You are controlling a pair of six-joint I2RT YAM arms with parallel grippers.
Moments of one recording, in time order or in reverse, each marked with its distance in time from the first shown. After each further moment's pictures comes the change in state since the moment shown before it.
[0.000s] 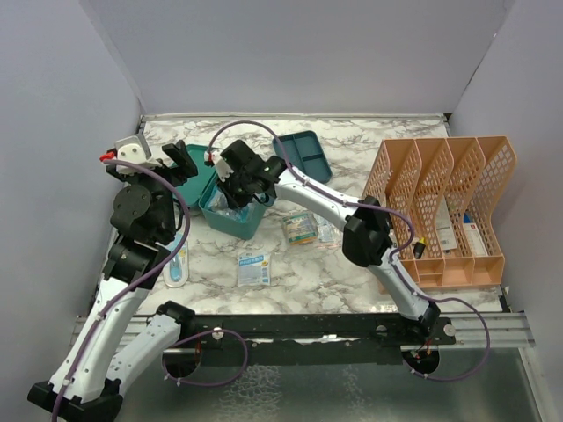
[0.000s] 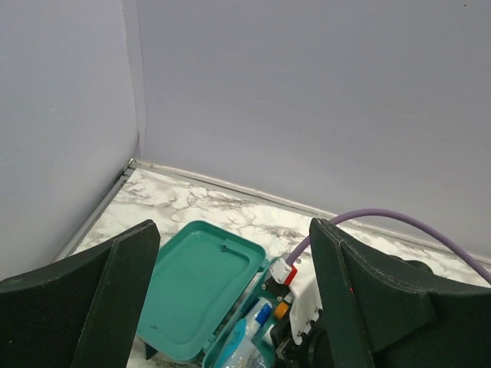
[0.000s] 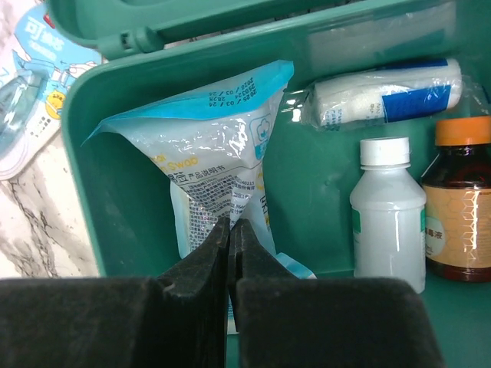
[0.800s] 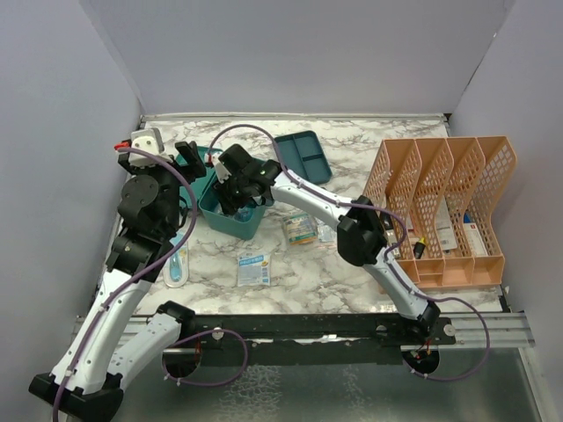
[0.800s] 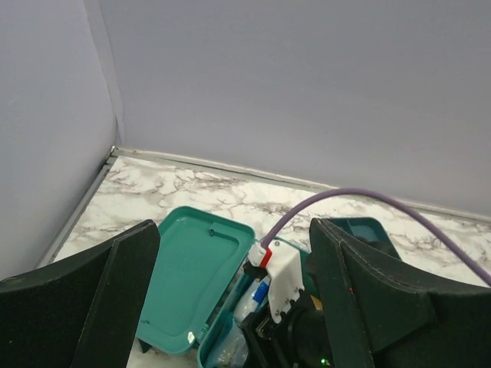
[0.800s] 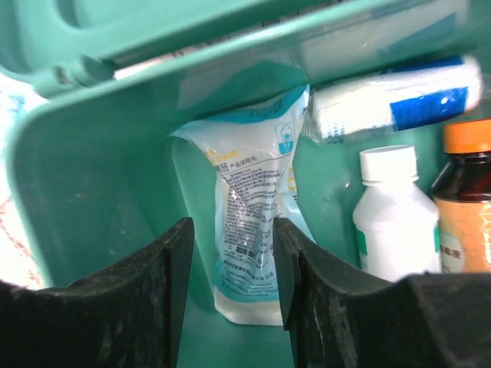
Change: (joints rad) left arm 0.000 0.047 0.027 -0.052 0.079 0.006; right arm 0.000 0.076 0.016 0.039 0.017 0.042
